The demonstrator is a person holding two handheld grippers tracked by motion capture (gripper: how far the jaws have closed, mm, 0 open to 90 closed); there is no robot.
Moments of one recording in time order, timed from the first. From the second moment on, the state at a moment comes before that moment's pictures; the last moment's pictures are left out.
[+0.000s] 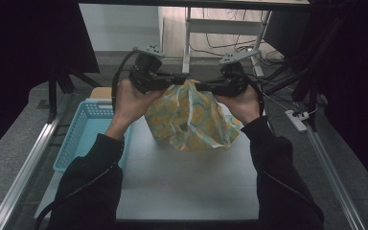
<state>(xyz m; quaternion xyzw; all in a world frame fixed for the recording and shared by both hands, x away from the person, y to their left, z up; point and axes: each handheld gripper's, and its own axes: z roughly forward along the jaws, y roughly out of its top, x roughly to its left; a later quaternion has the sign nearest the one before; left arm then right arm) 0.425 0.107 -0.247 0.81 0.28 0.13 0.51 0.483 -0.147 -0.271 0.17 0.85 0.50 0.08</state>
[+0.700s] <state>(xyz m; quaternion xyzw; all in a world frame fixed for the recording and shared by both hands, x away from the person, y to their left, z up) 0.445 0.106 -0.233 0.79 0.30 0.17 0.51 0.493 -0.140 -0.263 0.18 0.84 0.50 0.11</state>
